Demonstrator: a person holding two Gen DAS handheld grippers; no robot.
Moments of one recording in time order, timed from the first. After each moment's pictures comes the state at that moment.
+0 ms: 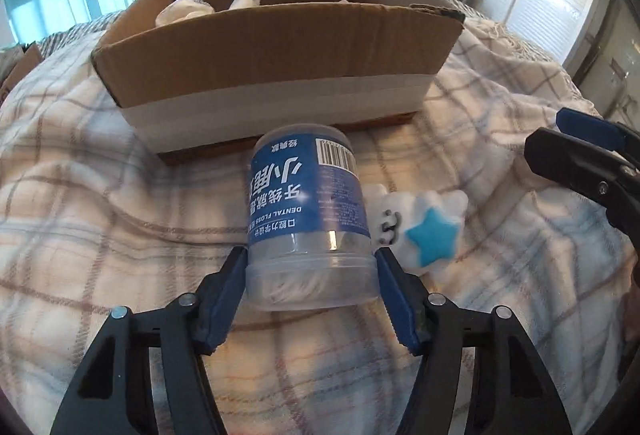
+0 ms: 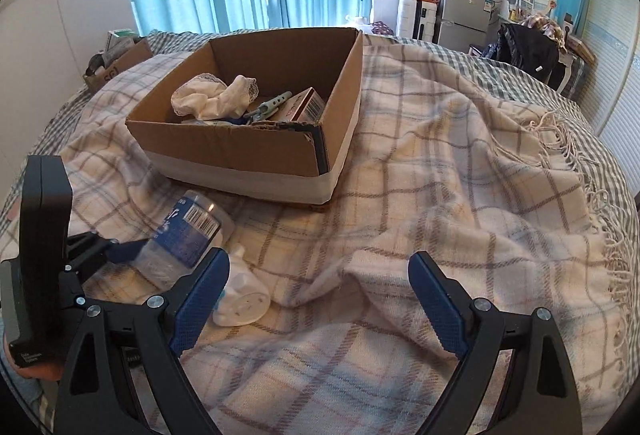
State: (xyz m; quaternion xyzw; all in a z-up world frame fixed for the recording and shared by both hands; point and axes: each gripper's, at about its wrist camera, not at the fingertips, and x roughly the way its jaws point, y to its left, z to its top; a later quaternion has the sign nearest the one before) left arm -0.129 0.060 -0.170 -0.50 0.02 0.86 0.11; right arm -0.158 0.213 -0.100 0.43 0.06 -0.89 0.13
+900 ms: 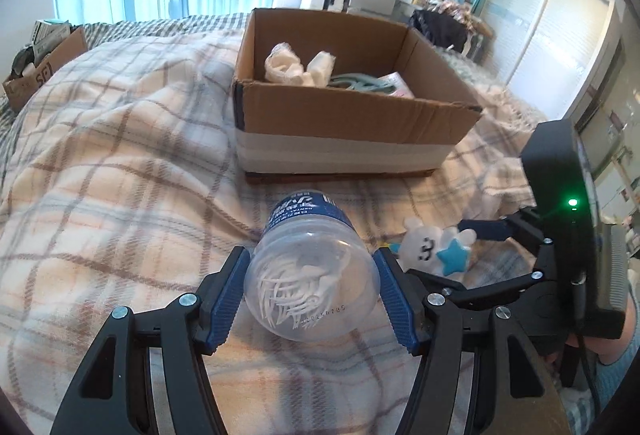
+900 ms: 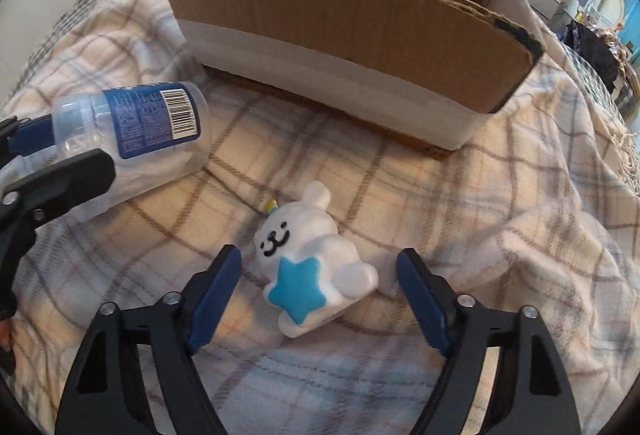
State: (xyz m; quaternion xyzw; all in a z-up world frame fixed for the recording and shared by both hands) left arm -0.105 -0.009 -0.125 -0.44 -0.05 0.89 0.10; right arm -0.174 0.132 -0.170 0.53 0.16 -0.81 0.18
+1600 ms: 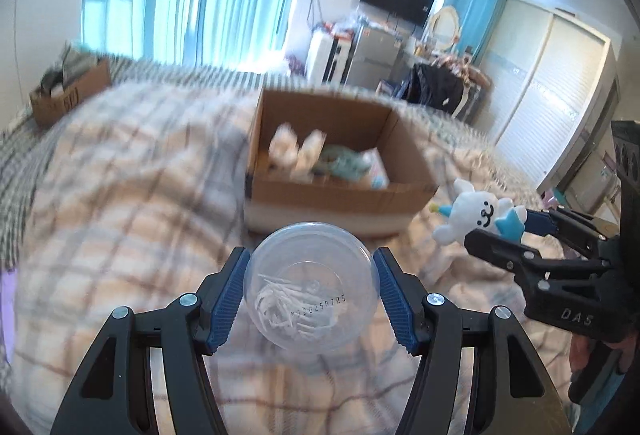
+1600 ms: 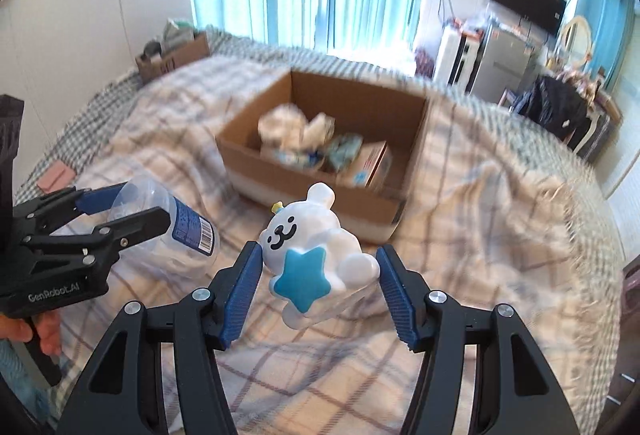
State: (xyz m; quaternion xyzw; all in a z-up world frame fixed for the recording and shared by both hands) left arm -0.082 -0.015 -0.046 -0.36 -0.09 0.92 0.08; right arm -0.124 0.159 -0.026 0.39 0.12 -0.89 0.20
